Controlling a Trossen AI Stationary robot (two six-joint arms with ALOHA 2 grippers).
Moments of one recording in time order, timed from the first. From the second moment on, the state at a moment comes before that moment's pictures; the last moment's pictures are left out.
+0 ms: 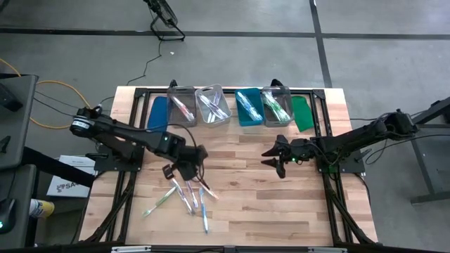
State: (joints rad) left arm -0.19 1.44 1.11 -0.88 -0.01 0.86; right arm 0.14 1.05 0.29 0.29 0.10 0.45
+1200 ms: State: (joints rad) left arm -0.25 1.72 0.98 -0.57 0.02 0.59; right arm 0.25 1.05 0.29 0.30 0.19 0.48
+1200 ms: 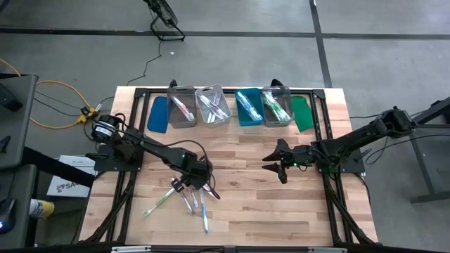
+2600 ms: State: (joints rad) left arm 0.30 1.30 1.04 -0.95 -0.21 1.19; right arm 0.25 1.05 0.29 0.29 0.21 0.47
